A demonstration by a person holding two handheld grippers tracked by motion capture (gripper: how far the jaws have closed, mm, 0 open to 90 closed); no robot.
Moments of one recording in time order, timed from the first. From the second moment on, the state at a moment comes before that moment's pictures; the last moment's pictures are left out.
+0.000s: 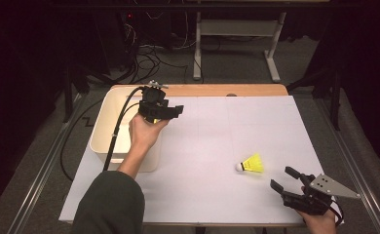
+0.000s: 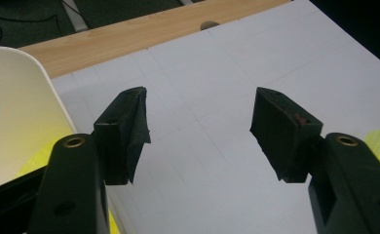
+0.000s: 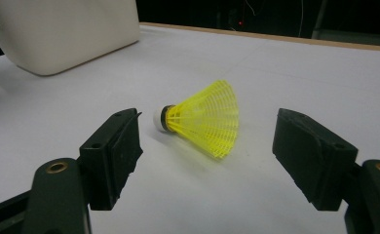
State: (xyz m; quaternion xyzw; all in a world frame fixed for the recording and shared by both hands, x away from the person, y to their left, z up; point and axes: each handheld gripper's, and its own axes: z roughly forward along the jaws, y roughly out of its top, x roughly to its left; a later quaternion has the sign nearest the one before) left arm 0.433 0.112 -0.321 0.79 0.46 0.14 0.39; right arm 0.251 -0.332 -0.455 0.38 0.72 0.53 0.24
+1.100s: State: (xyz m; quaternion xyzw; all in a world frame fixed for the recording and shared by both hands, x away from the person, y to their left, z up) left arm 0.422 0.077 -0.328 0.80 0.43 0.13 0.40; right arm 0.251 -0.332 -0.455 0.38 0.72 0.53 0.24
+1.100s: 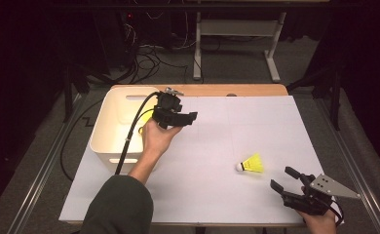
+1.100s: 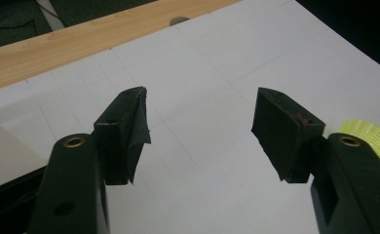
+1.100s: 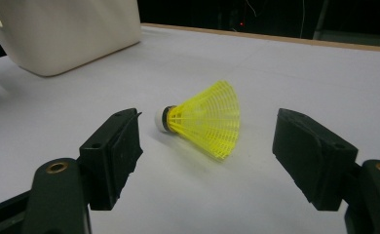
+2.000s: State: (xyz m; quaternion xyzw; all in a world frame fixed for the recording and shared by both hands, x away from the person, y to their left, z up) left arm 0.413 0.058 -0.338 0.81 0.41 0.13 0.40; right arm 0.251 -0.332 -0.455 0.38 0.72 0.54 0.24
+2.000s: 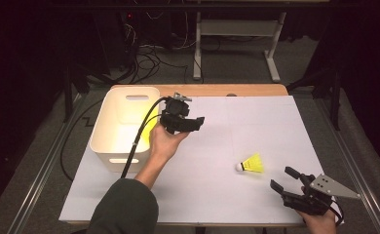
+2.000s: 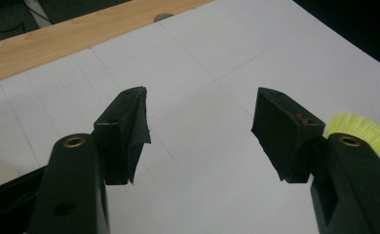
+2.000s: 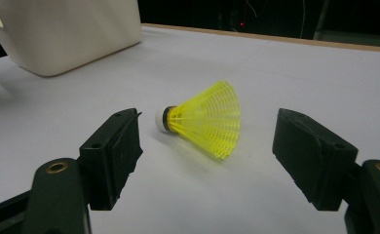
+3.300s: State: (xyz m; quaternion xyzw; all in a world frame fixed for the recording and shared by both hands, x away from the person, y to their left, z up) left arm 0.393 0.047 -0.375 0.82 0.40 0.13 0.39; right arm 0.253 -0.331 -0.455 0.38 0.72 0.53 0.24
